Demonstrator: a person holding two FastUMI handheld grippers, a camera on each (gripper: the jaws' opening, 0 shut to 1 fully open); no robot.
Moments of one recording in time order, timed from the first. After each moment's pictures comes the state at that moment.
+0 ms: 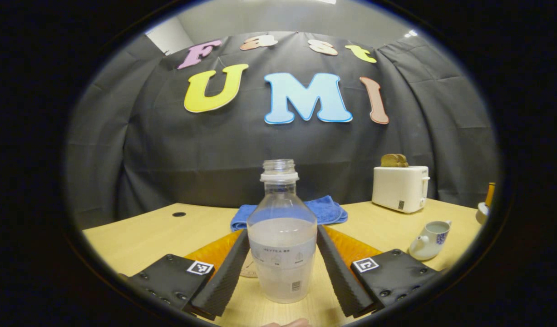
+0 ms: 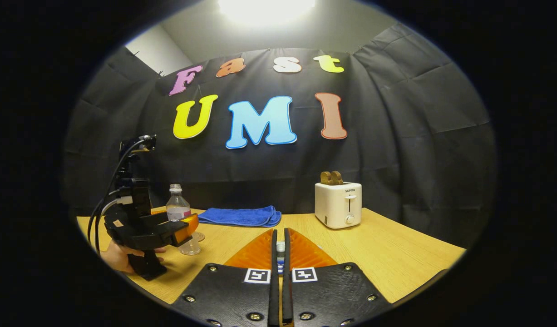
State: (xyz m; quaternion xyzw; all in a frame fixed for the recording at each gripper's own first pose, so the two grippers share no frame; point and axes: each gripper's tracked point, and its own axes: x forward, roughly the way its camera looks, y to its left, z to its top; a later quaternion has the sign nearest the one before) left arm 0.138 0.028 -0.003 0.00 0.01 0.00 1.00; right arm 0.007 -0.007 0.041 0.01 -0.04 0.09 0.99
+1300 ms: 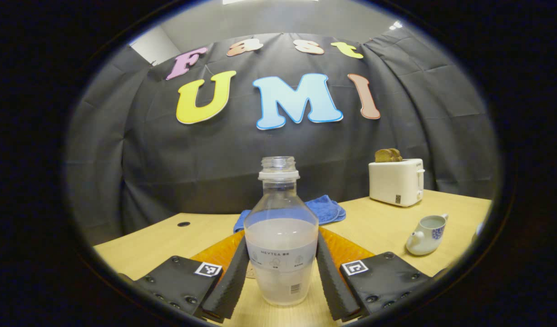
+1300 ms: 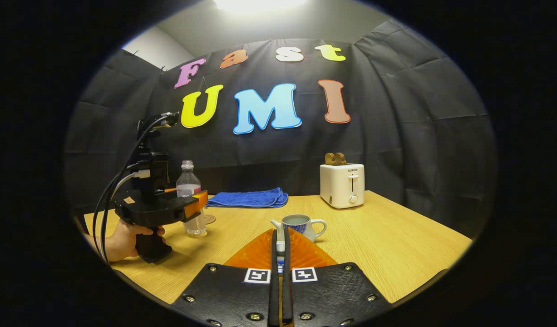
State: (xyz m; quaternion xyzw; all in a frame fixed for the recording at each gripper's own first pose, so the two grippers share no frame) left arm 0.117 0.016 0.021 0.05 0.00 -0.02 1.00; right arm -0.032 -0.004 0.001 0.02 0.01 0.11 0.99
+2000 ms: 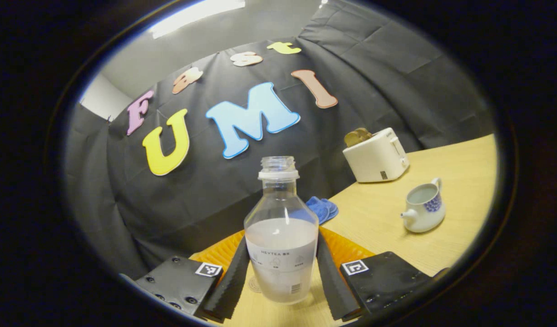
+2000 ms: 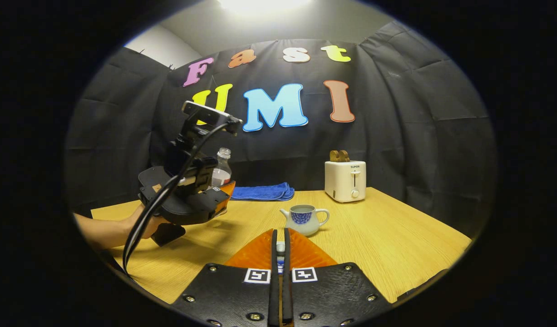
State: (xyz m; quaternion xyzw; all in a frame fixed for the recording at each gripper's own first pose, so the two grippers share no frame) left arm 0.117 -0.037 0.032 0.25 -0.03 -0.05 0.97; right arm -0.079 -0.004 -0.003 0.01 0.01 0.13 0.99
